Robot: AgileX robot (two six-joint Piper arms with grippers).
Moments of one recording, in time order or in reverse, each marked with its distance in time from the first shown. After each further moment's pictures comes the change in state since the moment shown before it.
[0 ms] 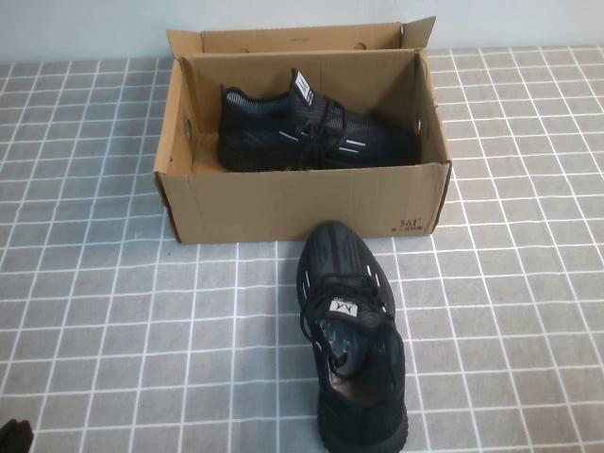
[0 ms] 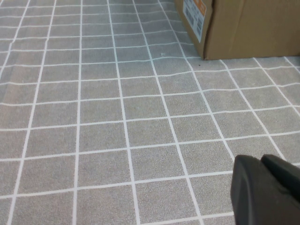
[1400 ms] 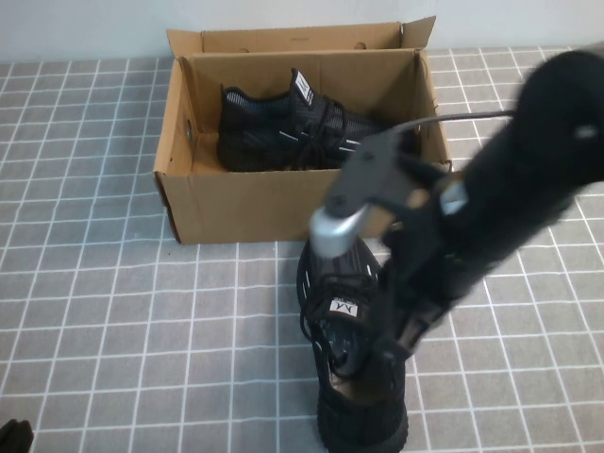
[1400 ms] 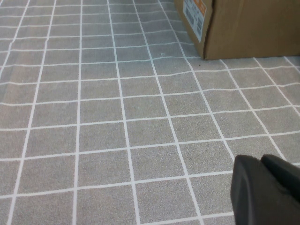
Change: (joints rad) right arm 0.747 1.553 -1.387 -0.511 1.024 -0.593; left arm 0.000 0.000 0.000 0.000 0.002 0.000
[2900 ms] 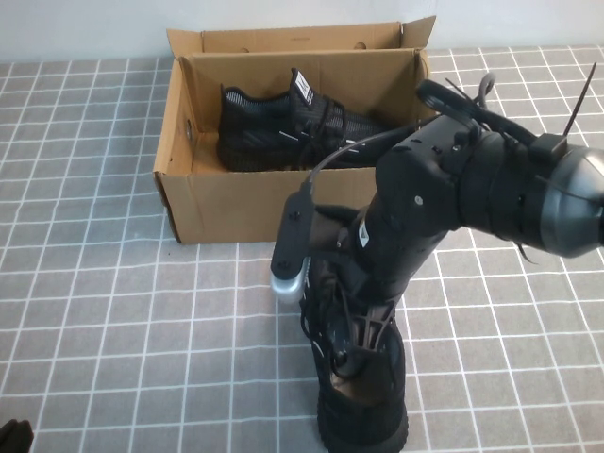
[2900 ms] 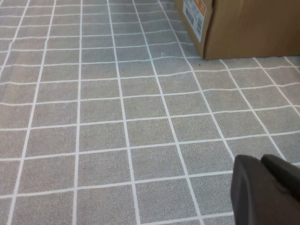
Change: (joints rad) right arm 0.041 0.289 -0.070 -0.208 -0.201 -0.201; left arm 0.000 0.000 0.000 0.000 0.000 0.000
